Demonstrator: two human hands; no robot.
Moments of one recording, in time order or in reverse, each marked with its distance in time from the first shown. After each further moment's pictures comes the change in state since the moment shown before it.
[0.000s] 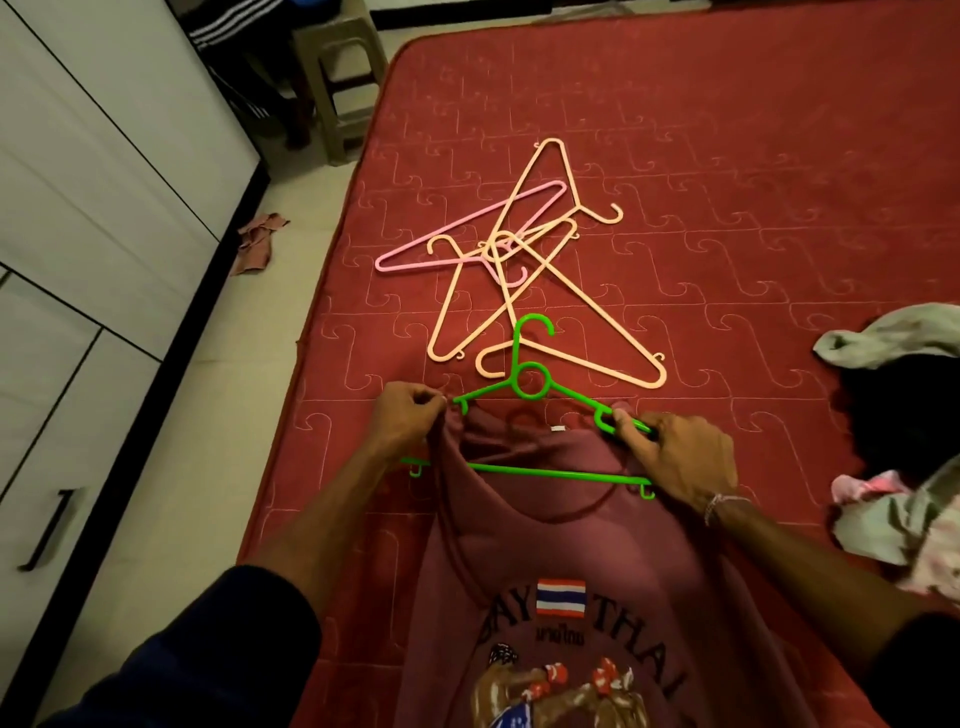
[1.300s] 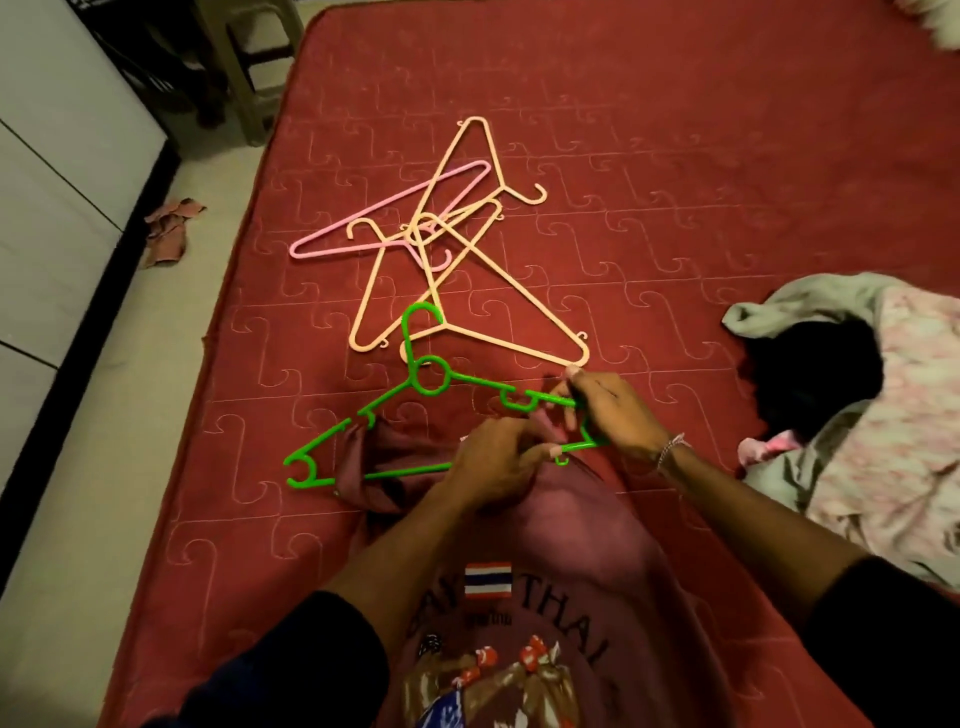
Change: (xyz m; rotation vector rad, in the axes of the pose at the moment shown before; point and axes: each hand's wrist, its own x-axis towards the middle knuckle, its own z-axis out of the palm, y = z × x) left_hand -0.073 0.060 0.149 0.280 -0.392 0.566; right_hand 0.024 0.019 -0.018 0.917 -0.385 0.130
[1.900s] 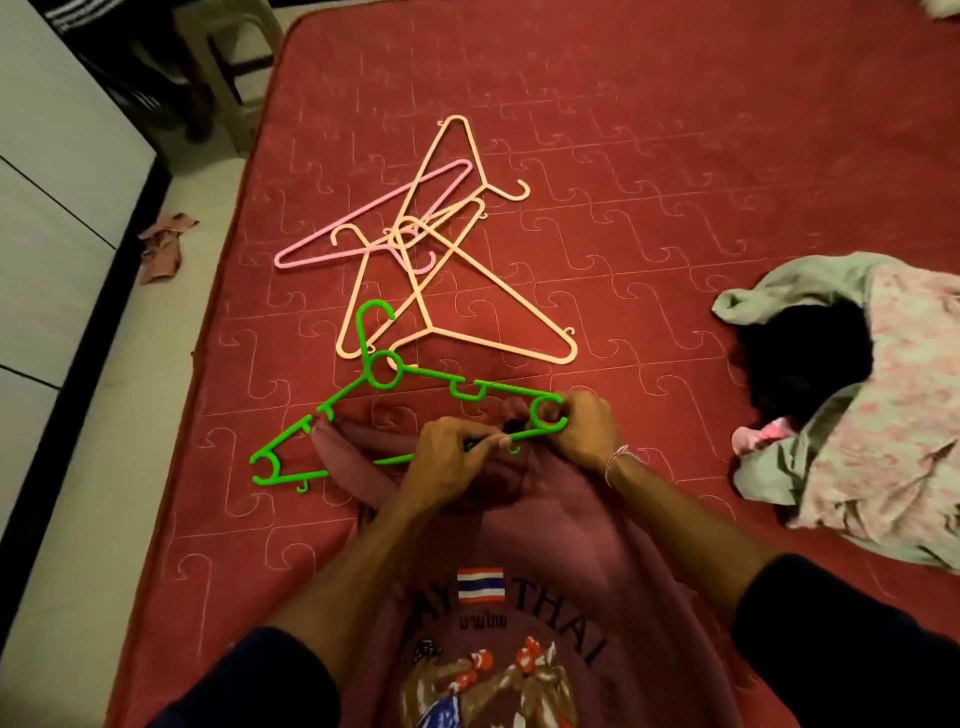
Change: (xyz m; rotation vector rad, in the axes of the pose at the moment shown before) left_hand -0.012 -0.033 -0.012 -0.166 0.193 0.002; right_hand 0.000 0.026 0.030 -0.370 0.155 0.105
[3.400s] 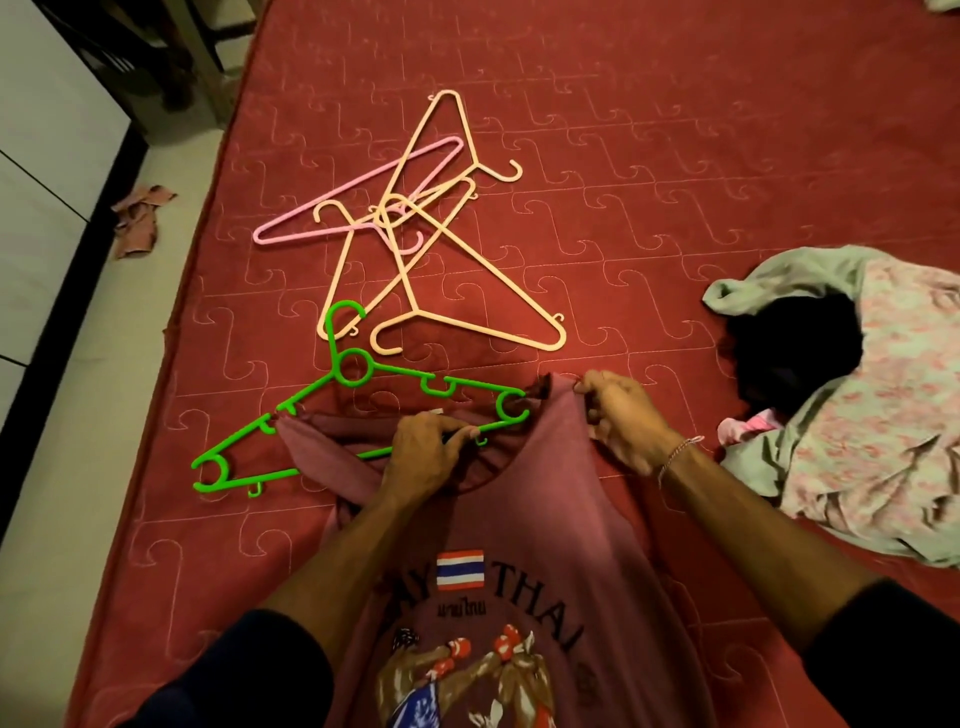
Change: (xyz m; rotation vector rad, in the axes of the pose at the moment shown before) left_hand -0.003 -0.017 0.012 0.193 0.068 -0.108; right_hand -0.011 0.011 -0.043 0.942 -0.105 0.402
